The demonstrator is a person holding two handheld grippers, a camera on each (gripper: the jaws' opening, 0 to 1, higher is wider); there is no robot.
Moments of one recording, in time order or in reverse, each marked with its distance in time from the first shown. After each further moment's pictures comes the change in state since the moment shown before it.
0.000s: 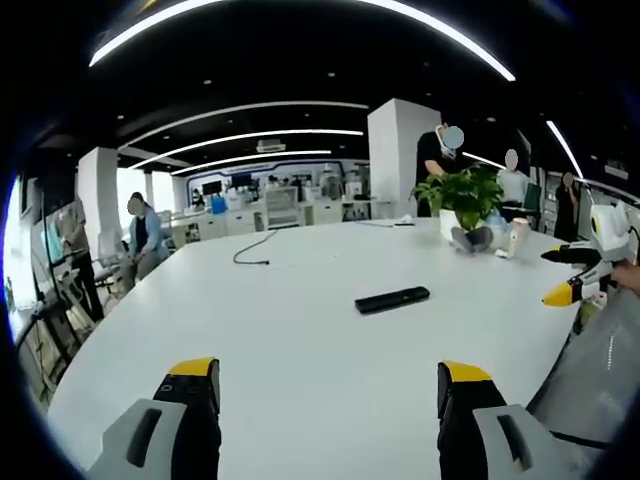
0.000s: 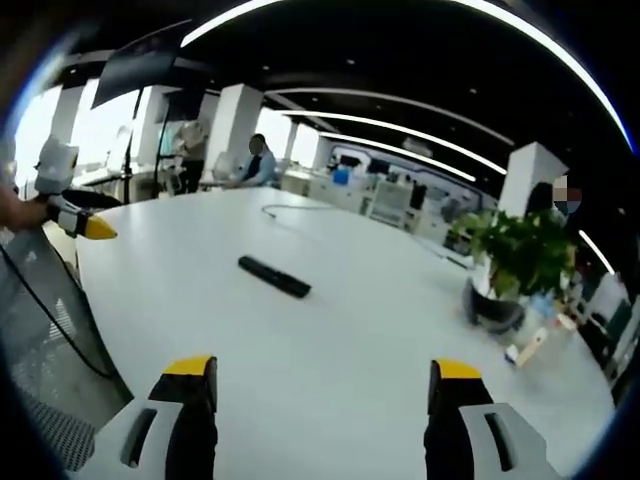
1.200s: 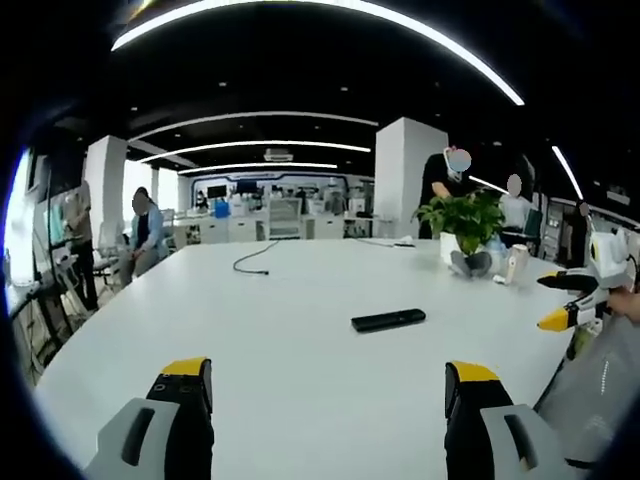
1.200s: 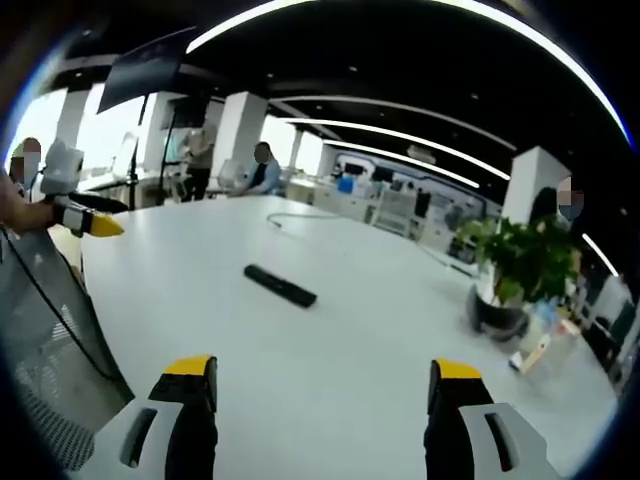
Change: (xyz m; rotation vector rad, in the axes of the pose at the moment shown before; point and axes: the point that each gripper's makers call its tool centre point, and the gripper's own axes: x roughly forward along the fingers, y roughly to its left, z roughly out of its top) left arm -0.004 0.001 0.016 -0.086 -0.102 -0.008; right arm -0.002 0.004 0.008 -0.005 -0.044 0.019
